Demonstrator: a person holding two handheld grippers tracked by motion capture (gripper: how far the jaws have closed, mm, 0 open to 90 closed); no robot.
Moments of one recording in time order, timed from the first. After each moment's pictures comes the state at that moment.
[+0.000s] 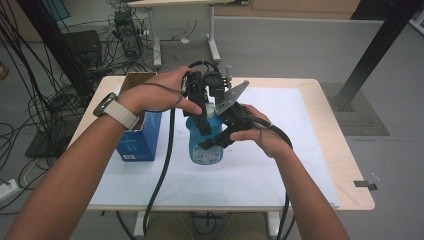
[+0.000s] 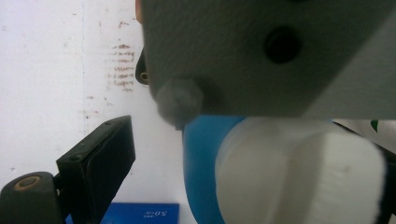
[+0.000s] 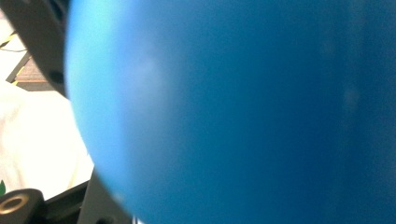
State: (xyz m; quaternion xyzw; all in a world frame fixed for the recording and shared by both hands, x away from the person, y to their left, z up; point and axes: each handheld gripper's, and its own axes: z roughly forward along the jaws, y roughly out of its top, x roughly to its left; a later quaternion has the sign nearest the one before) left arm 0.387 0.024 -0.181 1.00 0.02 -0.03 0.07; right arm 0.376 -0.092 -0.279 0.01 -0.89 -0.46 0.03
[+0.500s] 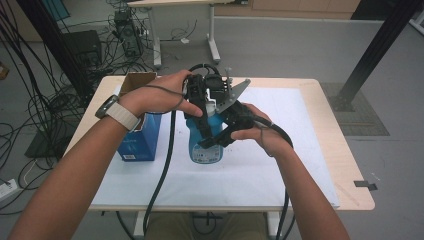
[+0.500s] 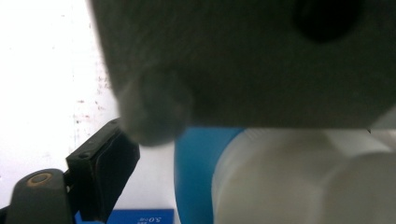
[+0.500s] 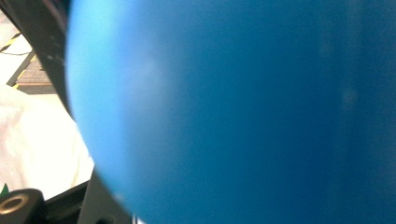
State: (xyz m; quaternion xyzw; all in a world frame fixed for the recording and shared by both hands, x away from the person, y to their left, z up) left arm 0.387 0.022 -0.186 1.00 0.02 -0.04 0.08; right arm 0.374 -0.095 -0.274 -0.01 -0.89 -0.46 0.02
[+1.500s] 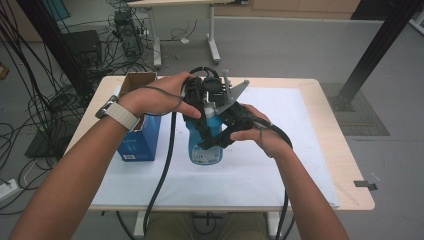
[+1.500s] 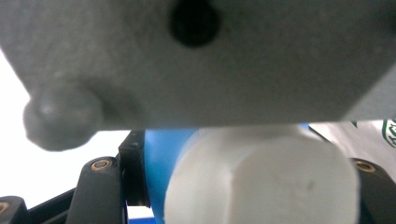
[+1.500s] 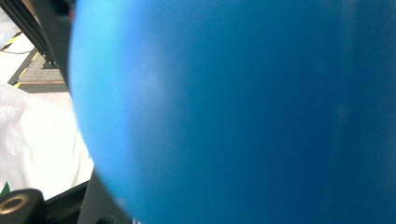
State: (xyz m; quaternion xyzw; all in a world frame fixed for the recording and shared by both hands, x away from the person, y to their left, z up) left arm 0.381 0.026 -0.189 0.99 0.00 -0.06 0.10; right arm 0.375 -0.092 -0.277 0.00 -0.89 -0.46 0.03
